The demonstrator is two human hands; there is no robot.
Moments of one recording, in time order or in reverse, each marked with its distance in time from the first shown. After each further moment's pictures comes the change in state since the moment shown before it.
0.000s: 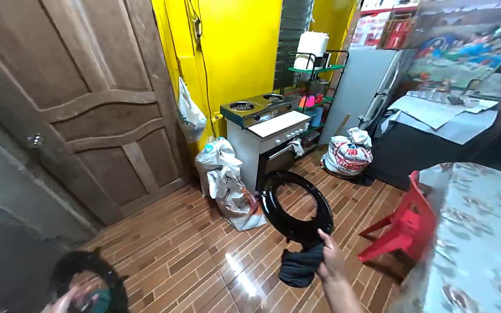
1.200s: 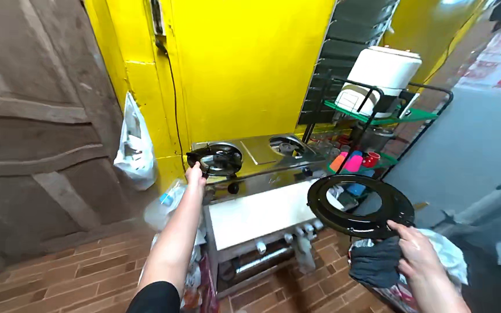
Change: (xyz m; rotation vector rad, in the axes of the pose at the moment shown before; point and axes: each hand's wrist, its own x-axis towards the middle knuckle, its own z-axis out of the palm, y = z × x) left_hand 0.342 0.093 1.026 -0.531 0.019 -0.151; right_hand 0.830 -0.247 0.197 -0.564 -0.081 -0.224
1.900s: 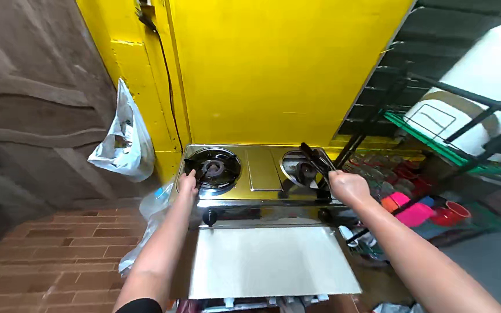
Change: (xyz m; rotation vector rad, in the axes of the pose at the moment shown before) left_hand 0.075 -0.064 0.084 0.393 0.310 0.035; right_hand 0.333 -0.002 0.240 -1.662 -0.773 -0.911
